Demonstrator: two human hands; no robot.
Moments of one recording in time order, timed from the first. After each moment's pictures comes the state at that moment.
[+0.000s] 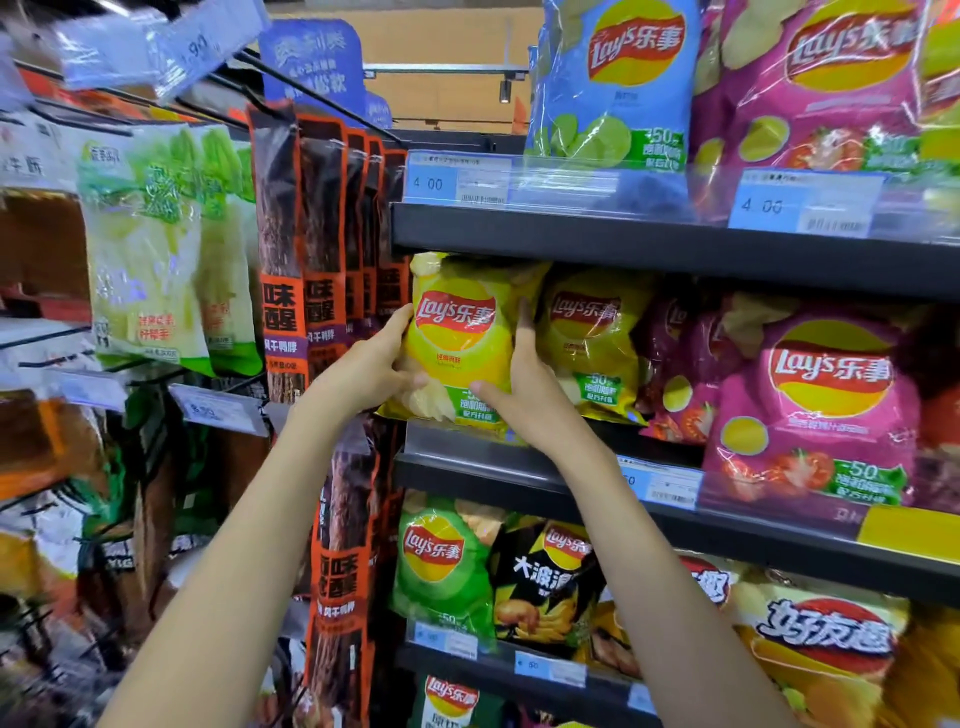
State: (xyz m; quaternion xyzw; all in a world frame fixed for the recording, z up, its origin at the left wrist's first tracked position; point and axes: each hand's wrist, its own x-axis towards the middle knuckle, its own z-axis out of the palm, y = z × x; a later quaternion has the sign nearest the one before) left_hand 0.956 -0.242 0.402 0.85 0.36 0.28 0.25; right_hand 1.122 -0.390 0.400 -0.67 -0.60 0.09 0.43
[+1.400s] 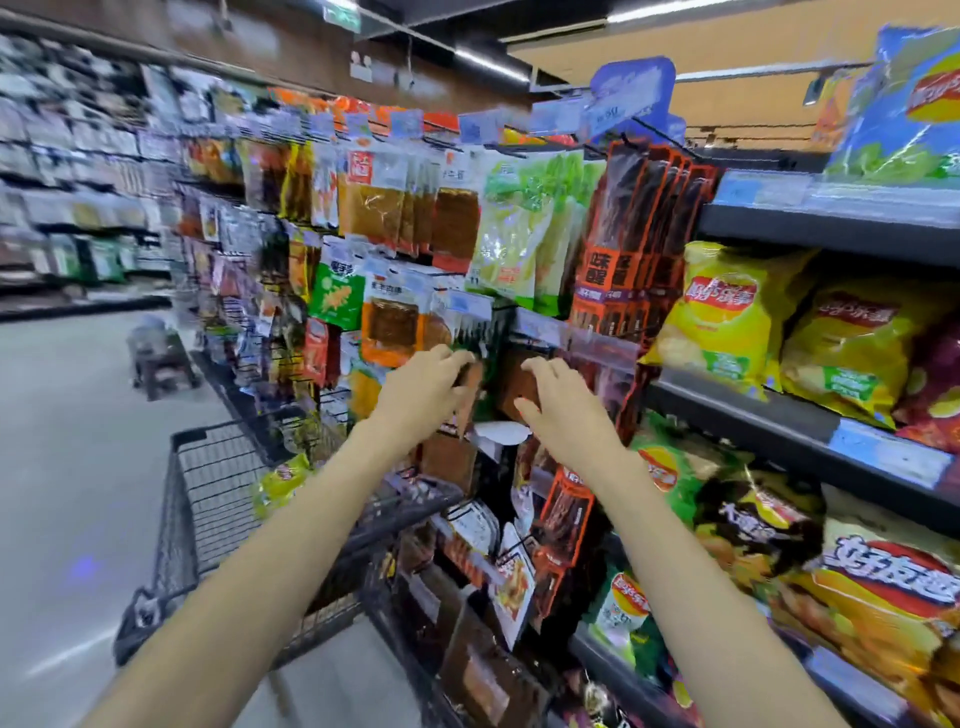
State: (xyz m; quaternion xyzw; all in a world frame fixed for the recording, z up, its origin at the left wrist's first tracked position) left_hand 0.712 -0.441 0.341 0.78 0.58 0.23 -0.09; right_hand 0.908 -0.470 0.349 -0.55 -0.79 -0.04 0.26
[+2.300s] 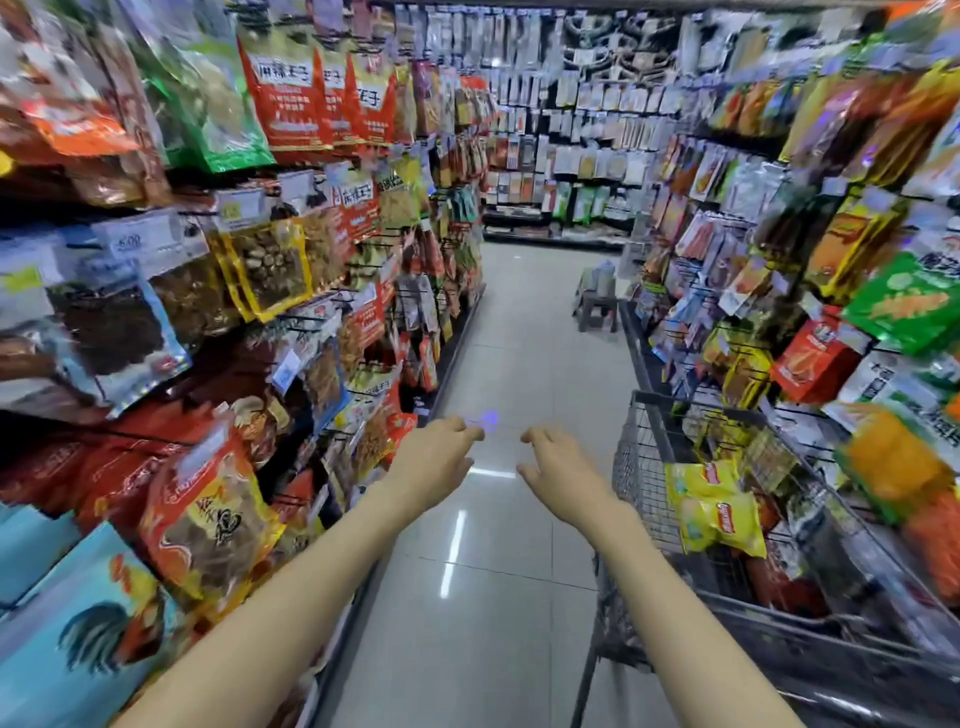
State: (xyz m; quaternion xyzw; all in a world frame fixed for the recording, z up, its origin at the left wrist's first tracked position) left_hand 0.184 -0.713 0.190 0.47 0.88 0.06 -0.06; right_hand 0.307 -0.562 0.188 -0.19 -0.96 0.17 0.07
